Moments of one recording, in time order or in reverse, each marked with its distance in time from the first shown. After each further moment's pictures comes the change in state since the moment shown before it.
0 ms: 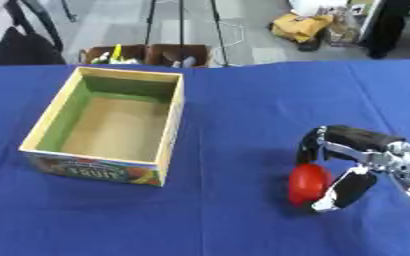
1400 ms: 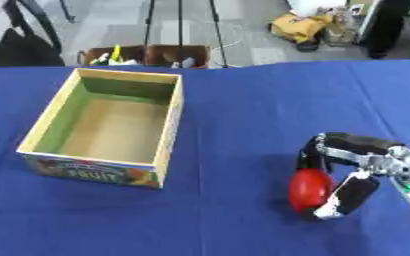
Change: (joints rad) left arm 0.000 0.000 0.000 0.000 0.000 -0.003 -0.002; right arm 0.010 -0.002 -0.010 -0.041 -0.082 0.020 0.054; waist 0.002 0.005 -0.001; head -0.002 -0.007
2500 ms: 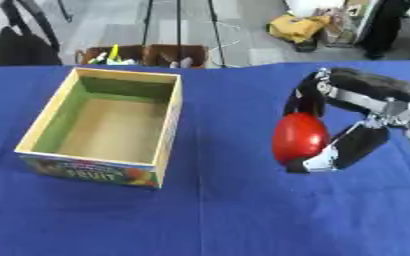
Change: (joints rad) left arm 0.002 0.001 0.000 0.000 0.000 -0.001 -0.003; right arm -0.192 -0.071 -0.023 -0.137 -0.130 0.030 -0.096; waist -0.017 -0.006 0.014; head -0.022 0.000
